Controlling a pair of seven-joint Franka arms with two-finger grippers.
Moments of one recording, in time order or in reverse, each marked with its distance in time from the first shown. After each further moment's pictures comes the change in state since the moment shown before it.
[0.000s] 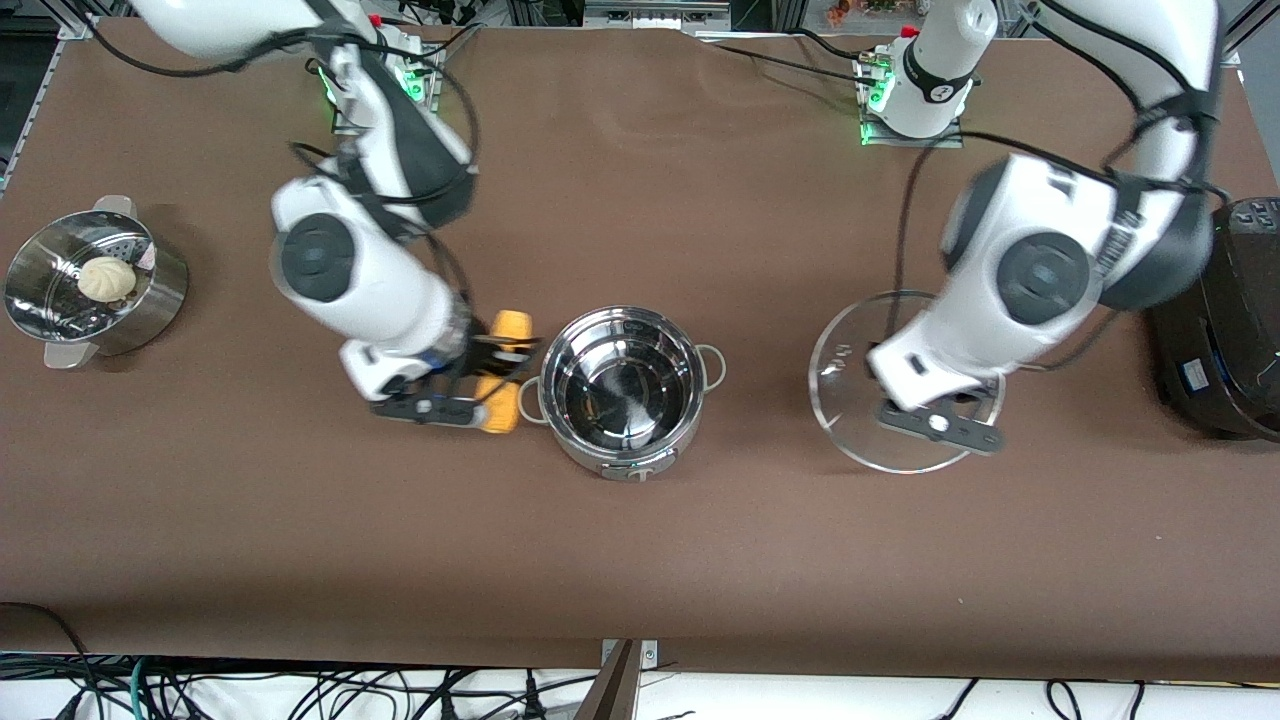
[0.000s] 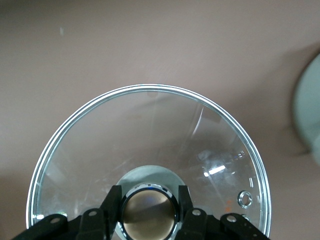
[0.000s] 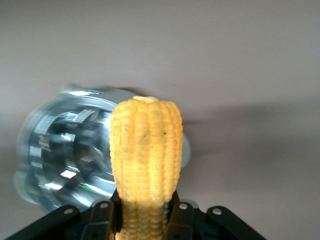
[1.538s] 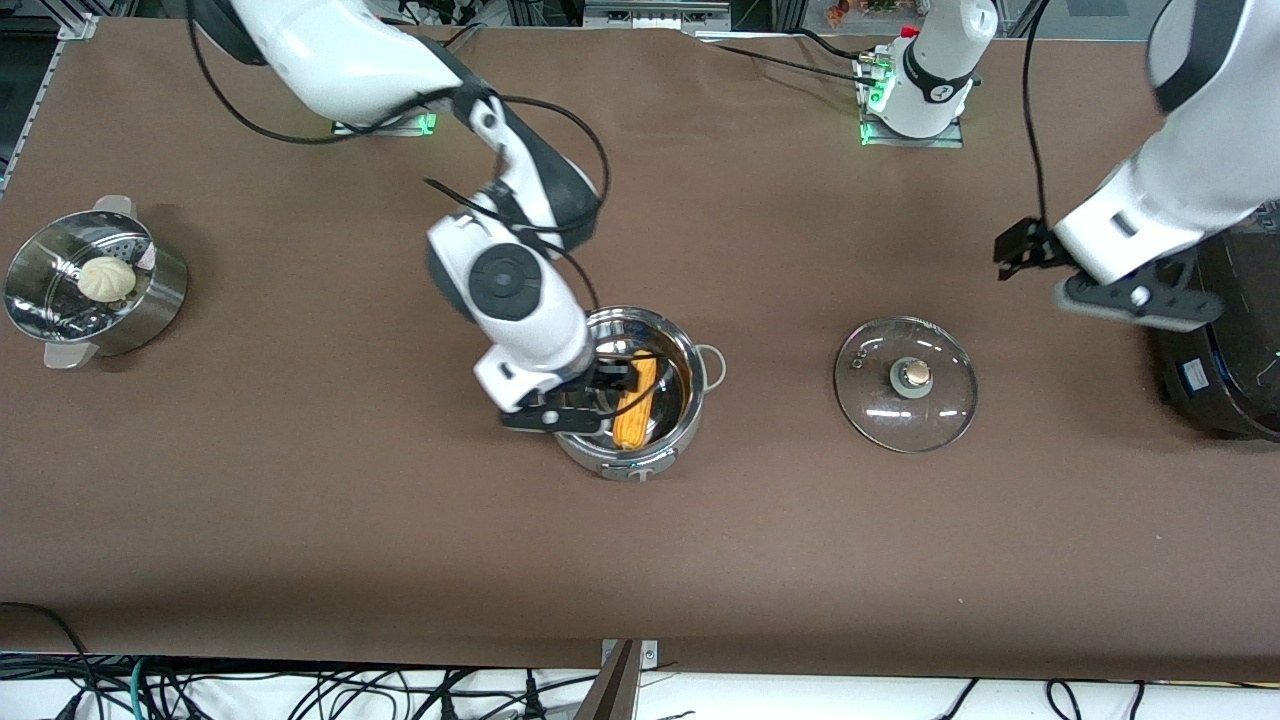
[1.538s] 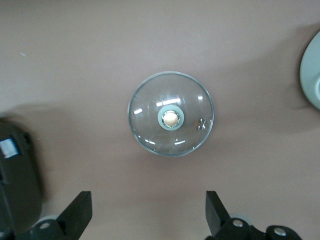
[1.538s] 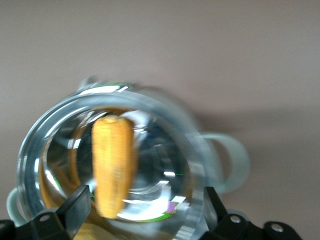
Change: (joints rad) left arm 0.119 -0.404 -0.008 -0.124 -0.034 -0.227 0.001; right arm 0.178 0.121 -0.154 0.227 -0.060 -0.170 -0.040
